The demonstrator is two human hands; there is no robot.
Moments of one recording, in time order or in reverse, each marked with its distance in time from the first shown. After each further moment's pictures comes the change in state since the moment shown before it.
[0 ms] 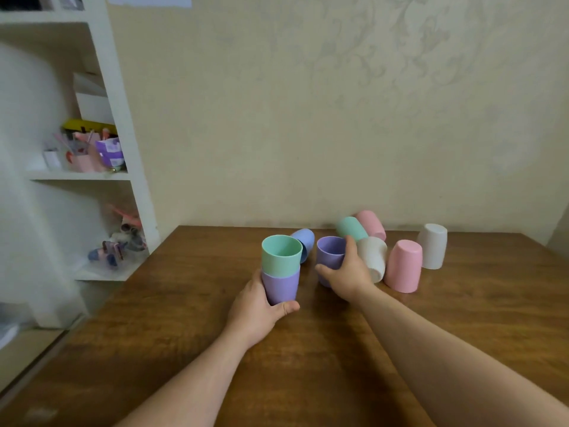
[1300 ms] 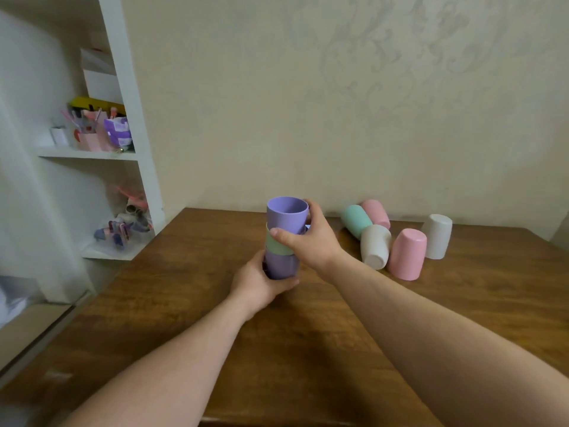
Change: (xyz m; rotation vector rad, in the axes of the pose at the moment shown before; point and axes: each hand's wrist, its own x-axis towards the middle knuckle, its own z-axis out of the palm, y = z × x) left_hand 0.005 -0.002 -0.011 -0.209 -0.052 -0.136; right_hand -0.035 -0.082 0.026 0.417 -0.188 -0.235
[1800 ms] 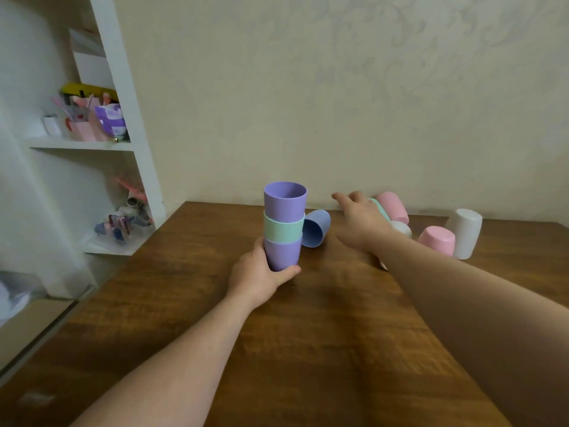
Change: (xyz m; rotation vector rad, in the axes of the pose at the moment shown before) left_hand 0.038 -0.005 -0.004 0.288 0.083 0.066; right_hand 0.089 0.044 -0.072 -1.040 -0.048 -0.014
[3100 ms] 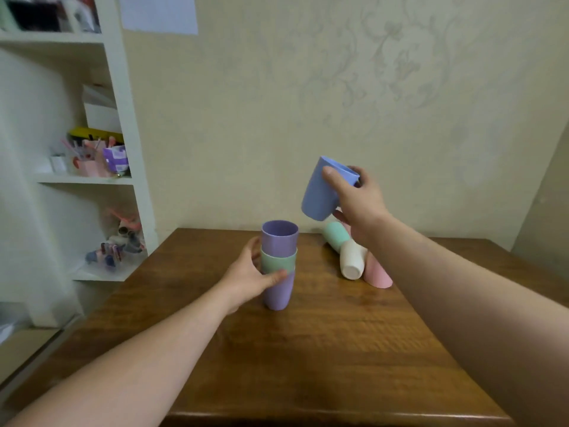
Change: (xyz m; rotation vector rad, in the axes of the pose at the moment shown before) left_hand -0.052 0.050 -0.041 -0.473 -0.223 0.083; right_hand -0.107 -0.047 -0.135 1.293 0.341 0.116
